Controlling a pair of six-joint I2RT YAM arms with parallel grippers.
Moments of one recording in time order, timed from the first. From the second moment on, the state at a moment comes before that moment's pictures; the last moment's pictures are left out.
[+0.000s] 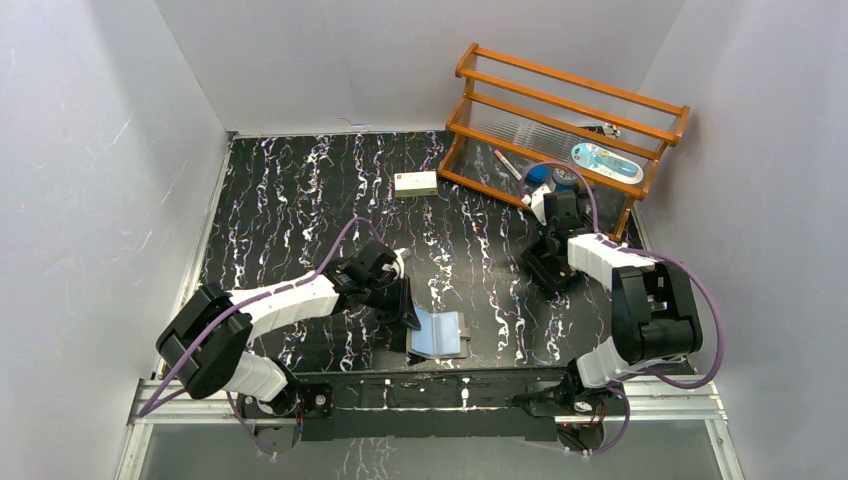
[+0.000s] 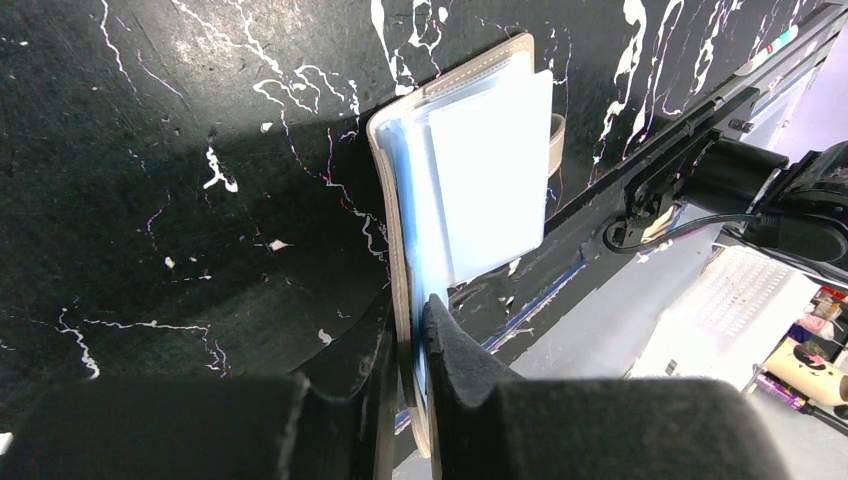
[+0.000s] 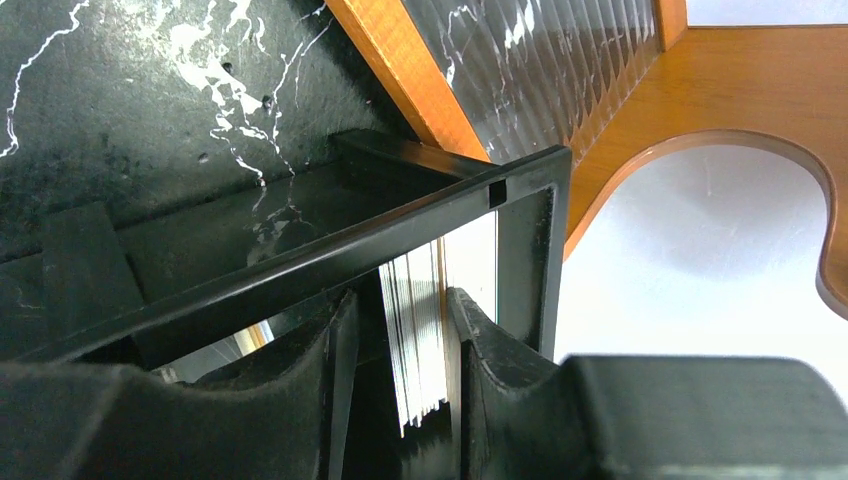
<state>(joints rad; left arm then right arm) -0.79 1.41 0.69 -0.27 0.41 -0.77 0.18 1.52 0.78 -0.11 0.45 -0.61</state>
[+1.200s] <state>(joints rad) -0.79 1.41 0.68 -0.26 0.41 -0.79 0.15 1.44 0.88 -0.28 0.44 -0.59</state>
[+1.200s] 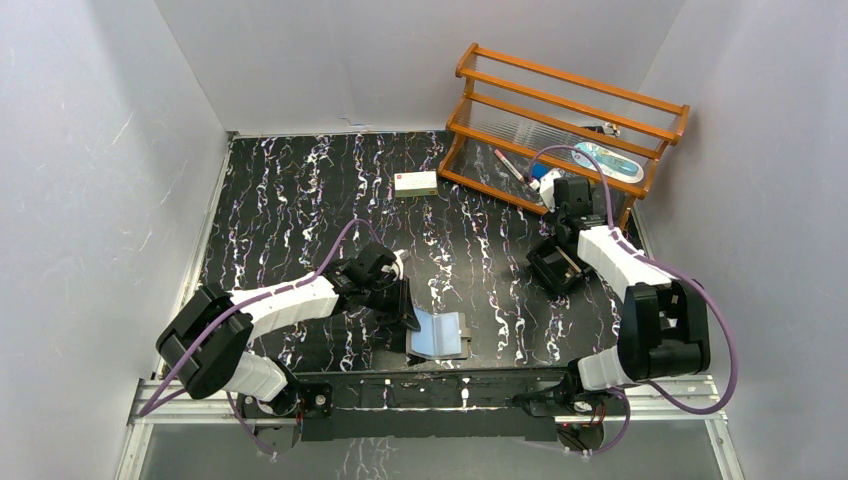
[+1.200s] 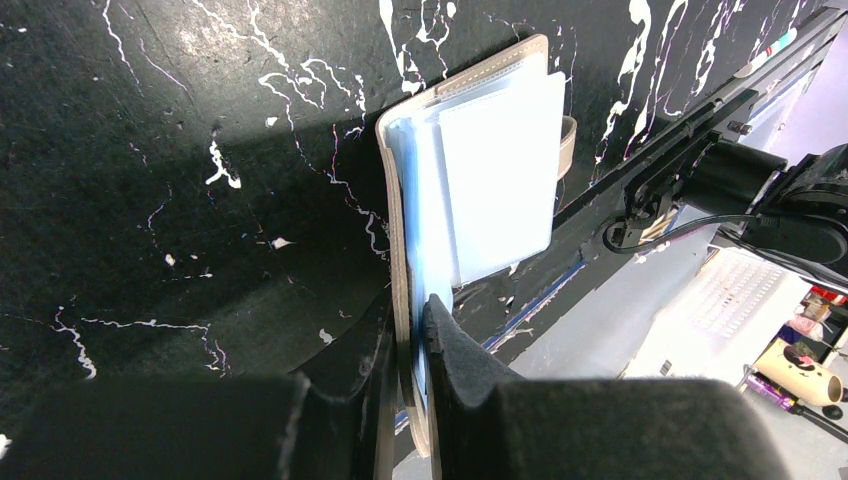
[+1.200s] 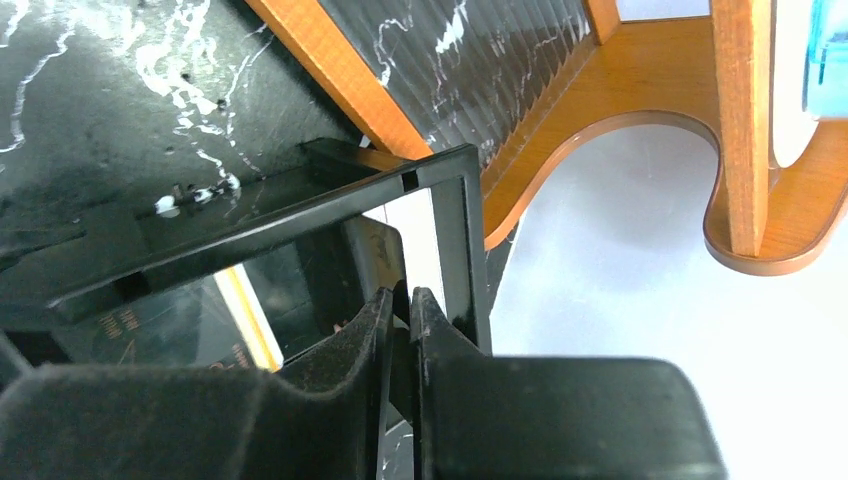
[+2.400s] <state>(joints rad) -0.79 1.37 0.63 -0.17 0.38 -0.85 0.16 1.43 1.07 -0.59 0.28 -0.38</state>
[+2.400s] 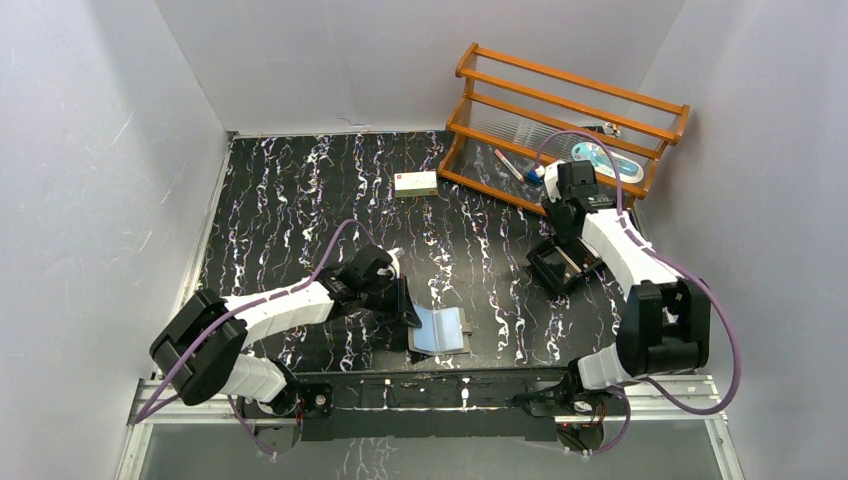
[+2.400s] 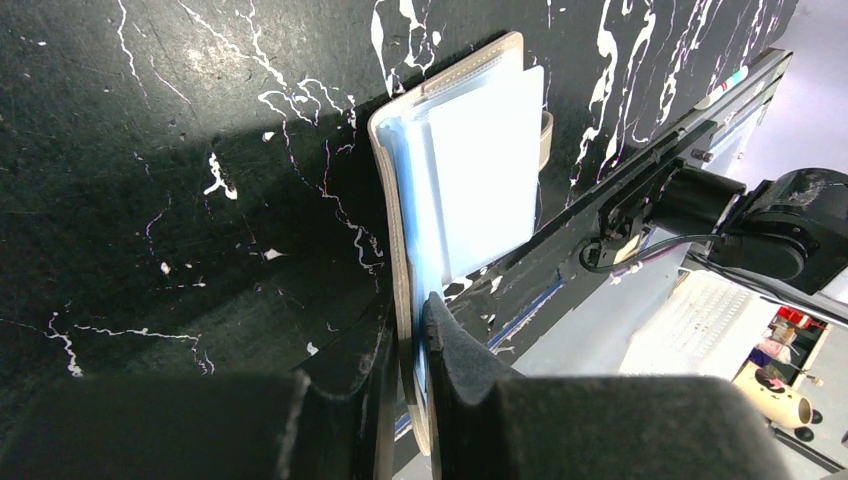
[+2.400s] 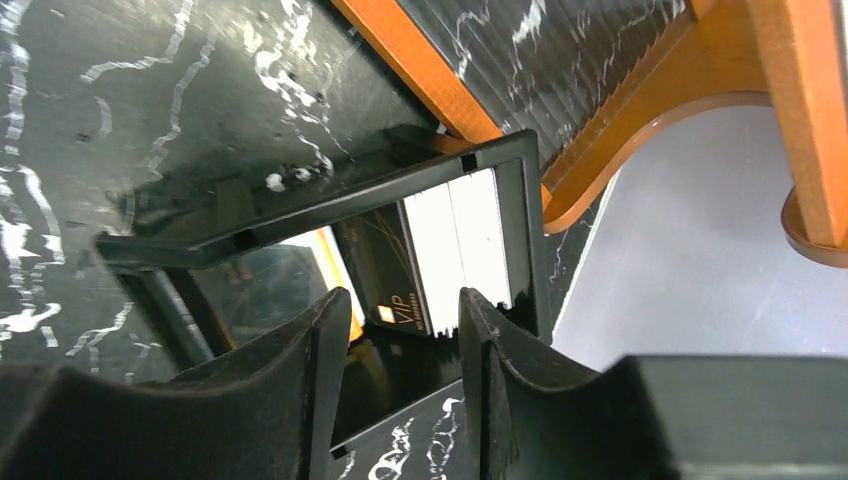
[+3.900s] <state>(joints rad) -0.78 1.34 0.63 -0.24 0.37 -0.79 0.07 1.55 0.92 -0.38 0.41 -0.56</state>
